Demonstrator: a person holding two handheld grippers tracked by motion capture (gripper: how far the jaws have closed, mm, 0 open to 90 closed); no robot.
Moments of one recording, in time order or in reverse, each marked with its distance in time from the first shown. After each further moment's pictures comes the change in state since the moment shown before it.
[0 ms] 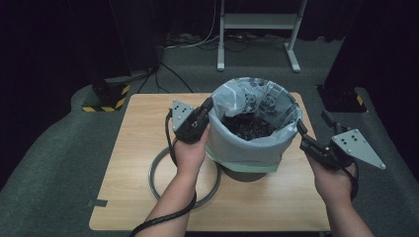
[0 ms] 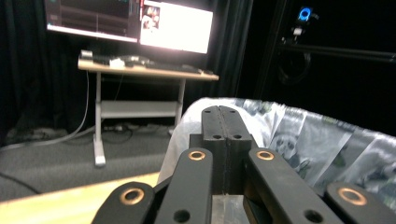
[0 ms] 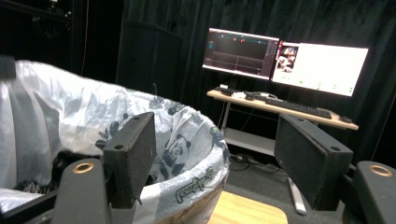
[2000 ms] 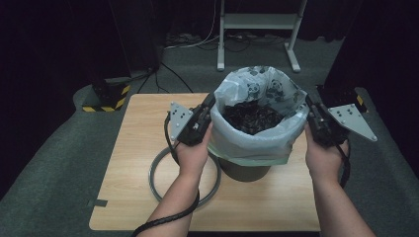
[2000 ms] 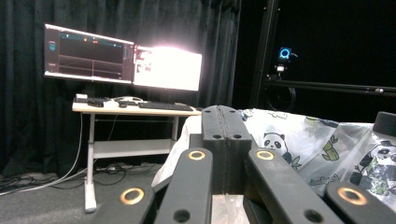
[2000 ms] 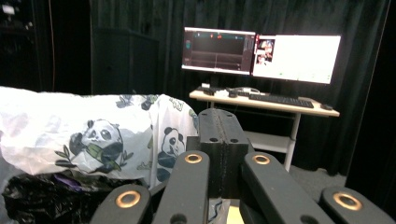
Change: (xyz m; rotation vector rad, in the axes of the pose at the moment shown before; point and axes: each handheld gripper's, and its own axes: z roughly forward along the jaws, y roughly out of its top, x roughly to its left) left arm -0.013 0.010 -0.011 -0.159 -0.041 0.041; right arm -0.001 0.030 0.041 -0.006 -0.106 0.085
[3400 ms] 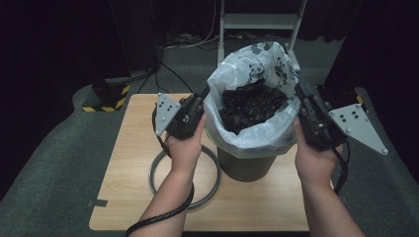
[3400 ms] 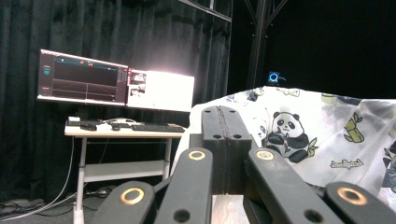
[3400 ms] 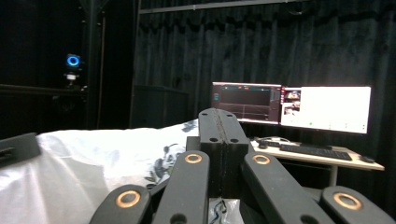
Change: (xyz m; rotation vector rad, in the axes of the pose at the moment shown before) left arm 0.007 0.033 -0.011 -0.071 -0.031 -0.004; right arm 0.052 0.057 -0.032 -0.198 0.119 0.036
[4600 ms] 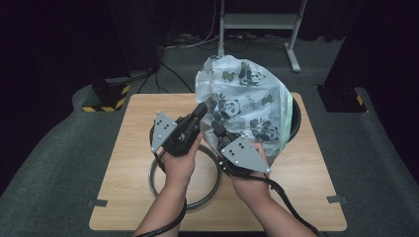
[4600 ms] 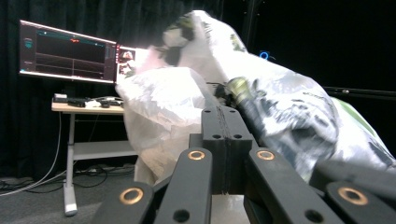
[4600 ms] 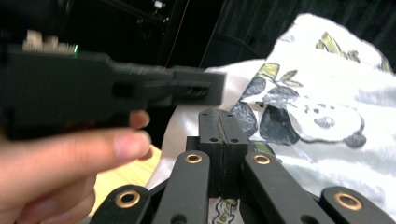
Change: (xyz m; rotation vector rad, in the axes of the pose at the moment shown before) left arm 0.006 -0.031 -0.030 0.073 -0.053 -0.021; right arm 0.136 -0.073 0.012 0.192 0.276 -0.246
